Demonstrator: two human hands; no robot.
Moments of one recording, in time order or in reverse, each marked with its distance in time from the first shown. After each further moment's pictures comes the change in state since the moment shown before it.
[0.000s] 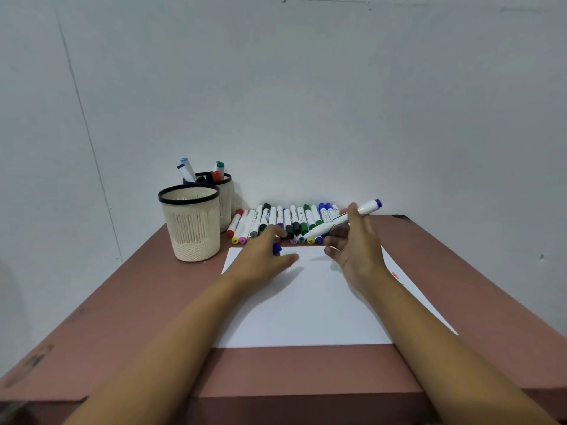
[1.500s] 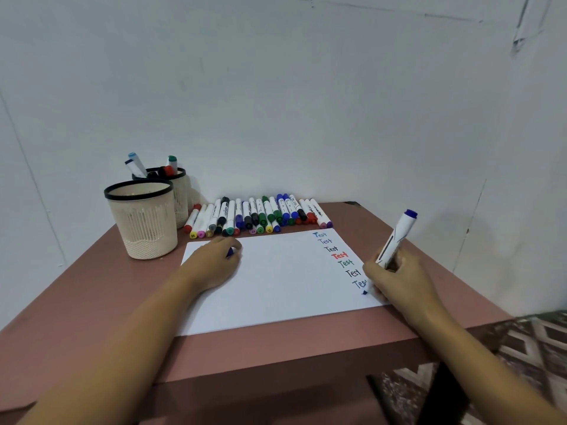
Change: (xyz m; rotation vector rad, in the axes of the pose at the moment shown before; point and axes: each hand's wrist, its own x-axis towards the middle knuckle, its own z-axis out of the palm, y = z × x) left_hand 0.012 -0.042 0.012 0.297 -0.134 0.056; right_hand -0.086 -0.031 -0.117 -0.816 0.174 -0.224
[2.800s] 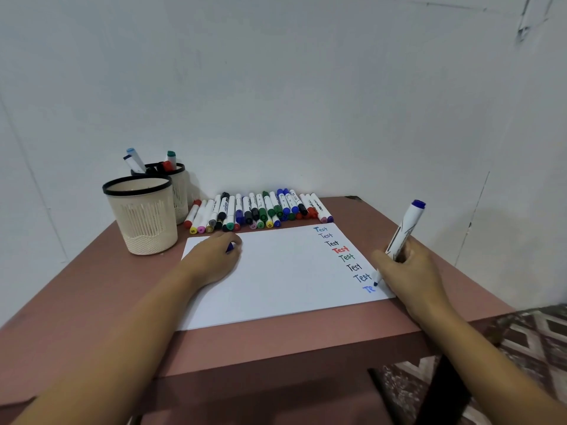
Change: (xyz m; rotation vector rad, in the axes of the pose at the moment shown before) left_hand -0.001 0.001 -0.001 0.001 0.003 -0.005; right_hand 0.001 -0.002 0.000 -0.074 0.143 -0.014
